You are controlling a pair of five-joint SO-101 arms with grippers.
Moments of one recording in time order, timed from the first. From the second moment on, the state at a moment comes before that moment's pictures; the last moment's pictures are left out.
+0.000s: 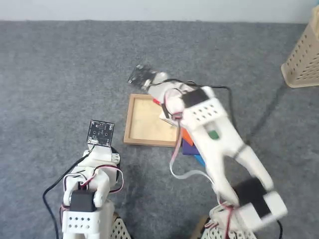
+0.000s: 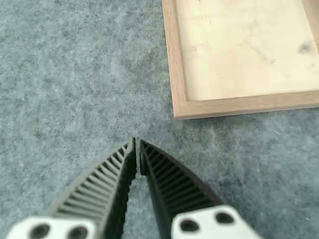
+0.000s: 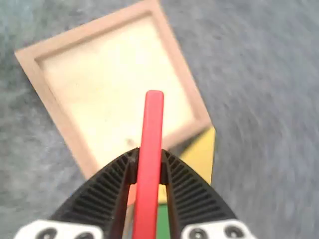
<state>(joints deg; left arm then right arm) -3.7 -102.7 96.9 68.5 -1.3 -30.6 -1.1 13.8 58.7 40.3</state>
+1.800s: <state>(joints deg) -3.7 -102.7 96.9 68.5 -1.3 -32.1 2.0 7.7 55.3 39.2</state>
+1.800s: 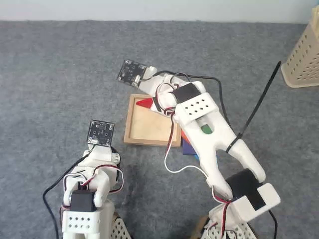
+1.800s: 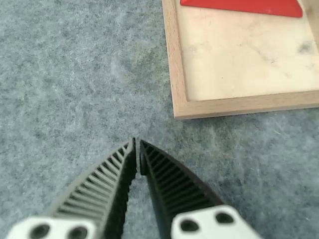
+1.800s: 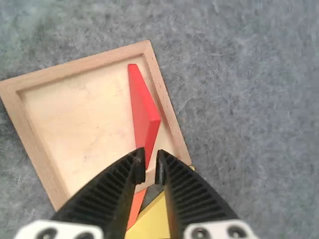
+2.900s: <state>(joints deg) -3.7 -102.7 96.9 68.5 -1.3 -29.7 19.6 7.6 40.4 34.2</state>
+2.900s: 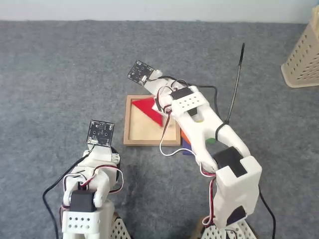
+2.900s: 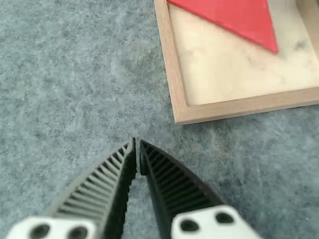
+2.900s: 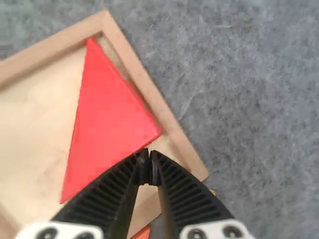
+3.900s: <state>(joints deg) -3.7 -102.7 96.9 68.5 -1.3 -37.5 10.8 30.9 26.1 34.2</state>
